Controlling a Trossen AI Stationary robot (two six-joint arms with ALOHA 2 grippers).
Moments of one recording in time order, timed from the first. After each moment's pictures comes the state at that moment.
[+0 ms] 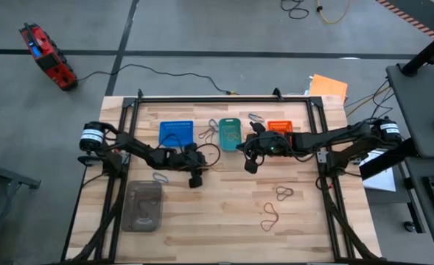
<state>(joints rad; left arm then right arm) -0.01 1.76 0.60 0.37 -0.18 -0.09 -0.03 1.37 0.78 0.05 0.20 0.05</state>
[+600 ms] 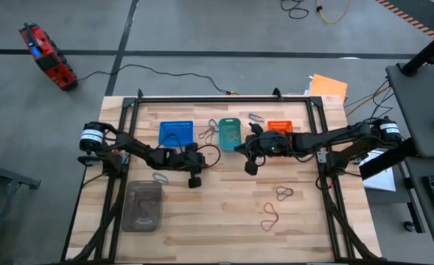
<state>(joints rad) -0.01 1.74 0.59 0.38 -0.17 -0.01 -0.03 1.37 0.78 0.09 0.15 0.05</state>
